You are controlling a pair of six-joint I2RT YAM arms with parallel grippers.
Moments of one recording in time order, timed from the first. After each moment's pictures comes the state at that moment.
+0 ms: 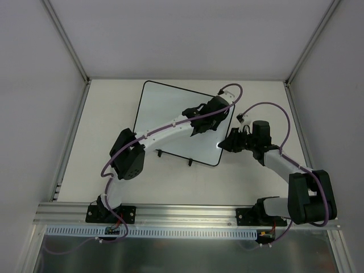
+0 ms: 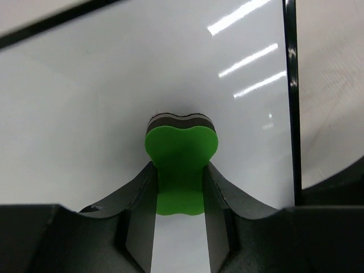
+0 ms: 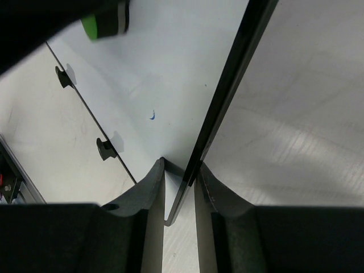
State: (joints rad) left arm -0.94 2.09 1.88 -0.49 -0.37 -0.10; right arm 0.17 1.30 0.55 0.09 -0.64 0.23
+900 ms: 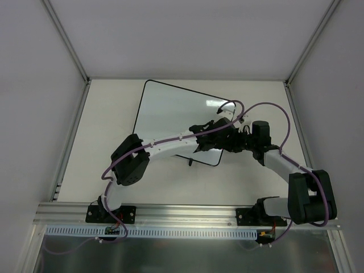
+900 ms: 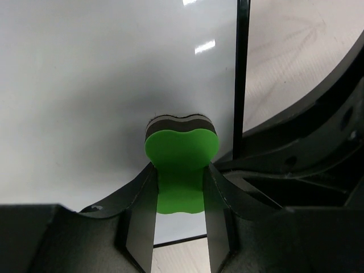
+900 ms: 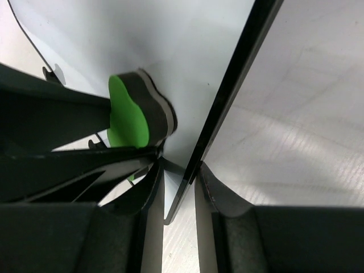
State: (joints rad) left arm -1.05 2.06 1.68 -0.46 -0.41 -0.44; right arm 0.17 1.30 0.55 0.08 -0.61 0.23
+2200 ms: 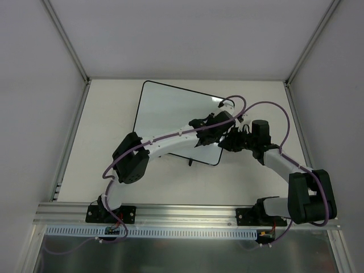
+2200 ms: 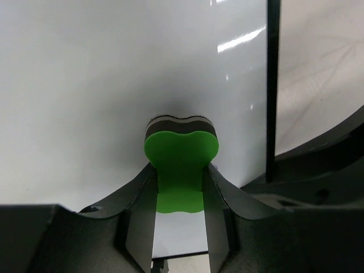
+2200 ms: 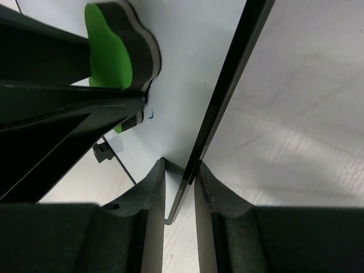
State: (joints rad) left arm -1.03 2.07 1.74 -0.53 -0.48 -0.32; right arm 0.18 1.31 0.57 0.07 -0.62 0.22
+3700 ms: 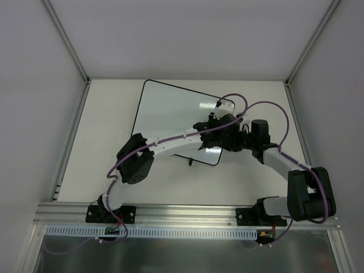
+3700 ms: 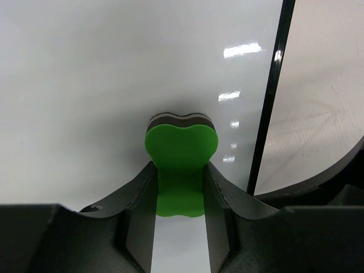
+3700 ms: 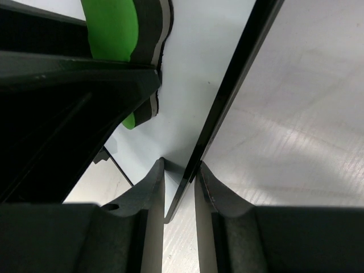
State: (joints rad) left arm -1.06 2.13 1.80 -0.45 -0.64 -0.49; right arm 0.18 1.33 0.58 0.06 -0.61 0.22
